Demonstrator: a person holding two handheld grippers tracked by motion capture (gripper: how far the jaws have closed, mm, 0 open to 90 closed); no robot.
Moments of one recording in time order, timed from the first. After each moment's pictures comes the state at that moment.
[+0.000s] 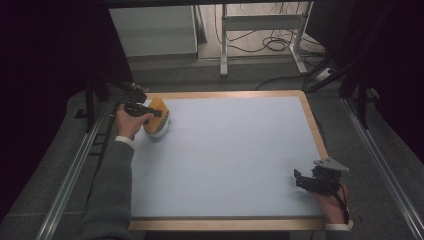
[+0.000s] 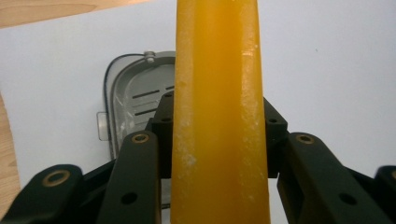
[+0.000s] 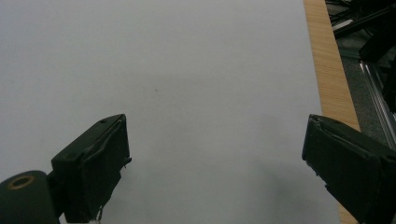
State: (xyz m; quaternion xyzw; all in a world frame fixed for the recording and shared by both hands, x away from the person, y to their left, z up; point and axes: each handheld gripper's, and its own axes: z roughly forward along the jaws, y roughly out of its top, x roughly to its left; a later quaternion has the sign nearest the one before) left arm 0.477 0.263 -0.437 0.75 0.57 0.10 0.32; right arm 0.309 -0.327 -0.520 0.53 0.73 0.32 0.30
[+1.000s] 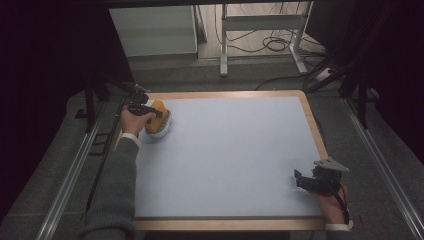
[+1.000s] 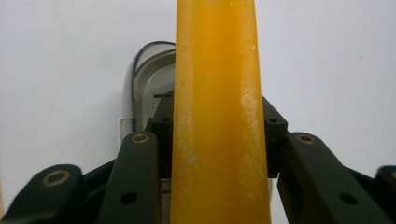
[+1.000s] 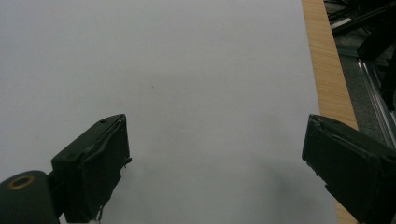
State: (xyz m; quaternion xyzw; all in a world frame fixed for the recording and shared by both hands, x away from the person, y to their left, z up) left arm 0.504 0.269 -0.468 0.73 0.61 0.08 0.30; right arm 0.309 -0.328 -0.521 0.53 0.73 0.32 0.30
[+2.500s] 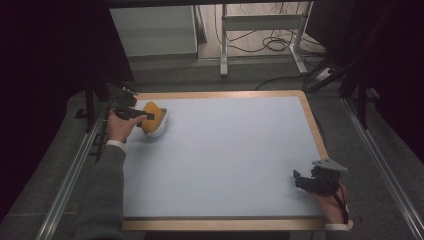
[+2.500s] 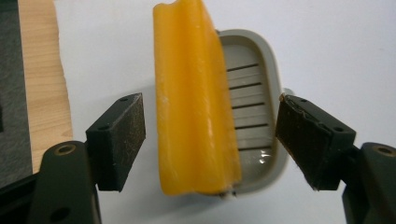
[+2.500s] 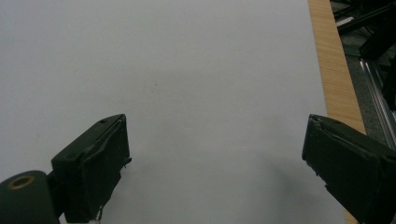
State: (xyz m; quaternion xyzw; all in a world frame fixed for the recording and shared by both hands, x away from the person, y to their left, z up) left arm 0.468 0.295 -0.453 0.73 0.60 0.12 0.30; right arm 0.310 -0.326 -0.523 0.53 0.73 0.32 0.30
